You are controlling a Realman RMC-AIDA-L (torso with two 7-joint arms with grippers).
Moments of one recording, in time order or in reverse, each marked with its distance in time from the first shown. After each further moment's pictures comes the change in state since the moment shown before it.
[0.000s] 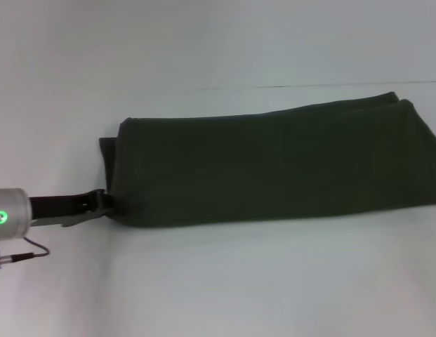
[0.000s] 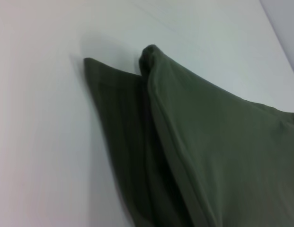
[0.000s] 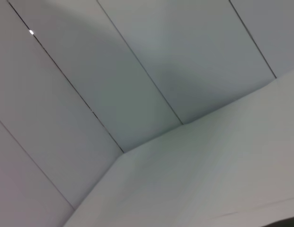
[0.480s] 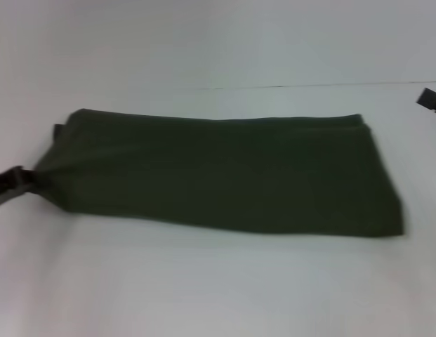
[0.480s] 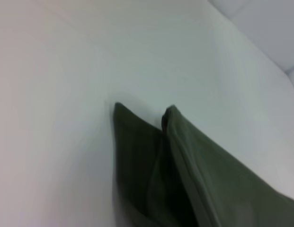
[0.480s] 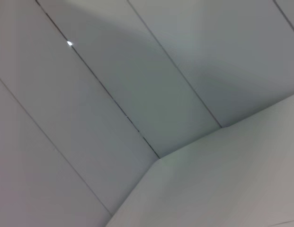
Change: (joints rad) left arm 0.079 0.062 -0.227 0.060 0.001 0.002 0.060; right arm 0.062 0.062 -0.012 0.049 0.027 0.000 -0.052
